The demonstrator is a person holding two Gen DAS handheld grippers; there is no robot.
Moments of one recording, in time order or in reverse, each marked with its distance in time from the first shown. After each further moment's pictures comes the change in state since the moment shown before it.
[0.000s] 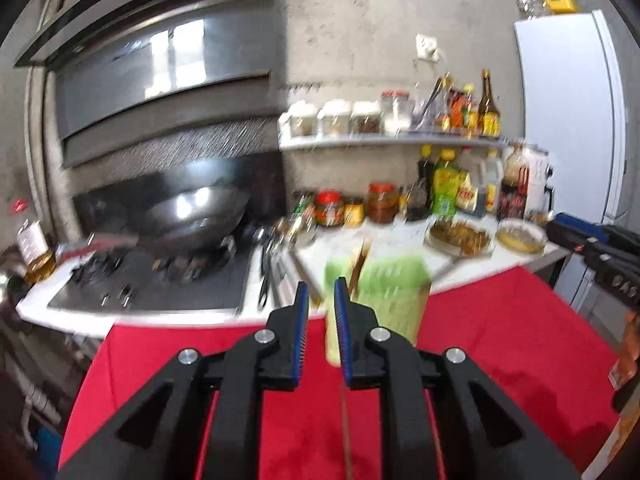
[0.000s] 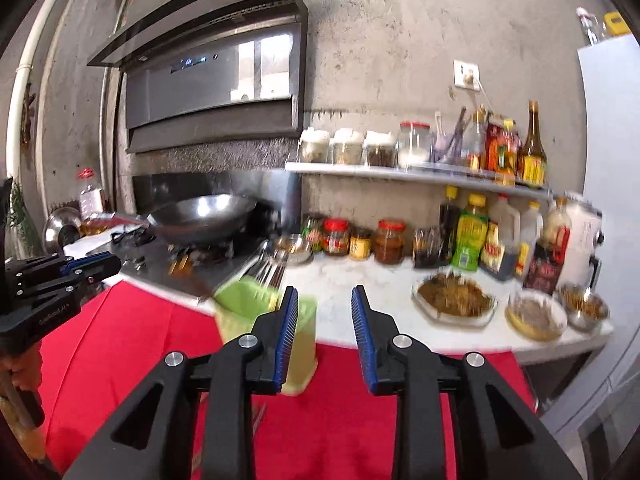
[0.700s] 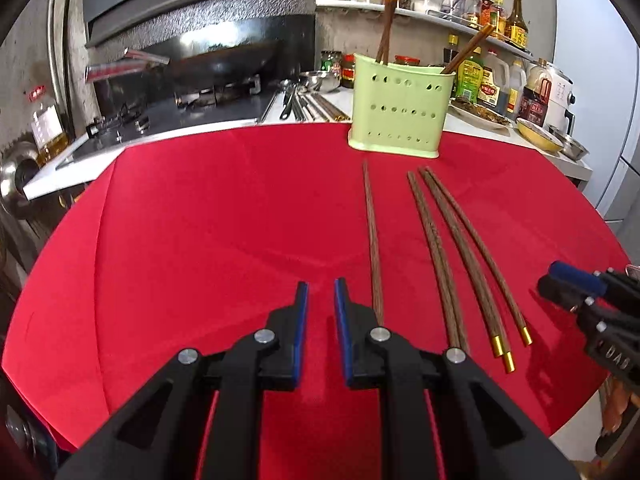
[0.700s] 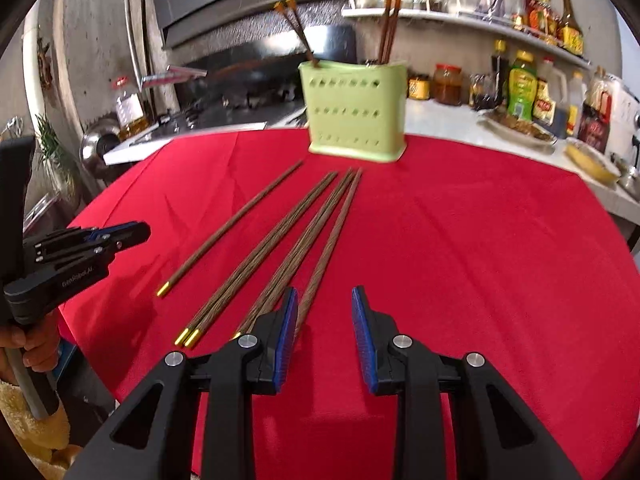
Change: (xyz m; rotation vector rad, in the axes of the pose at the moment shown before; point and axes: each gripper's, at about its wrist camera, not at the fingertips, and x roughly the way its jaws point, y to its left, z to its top) left arm -0.015 0.019 -0.177 -0.115 0.326 0.012; right arm -0.003 0.083 -0.179 0.026 0.375 0.152
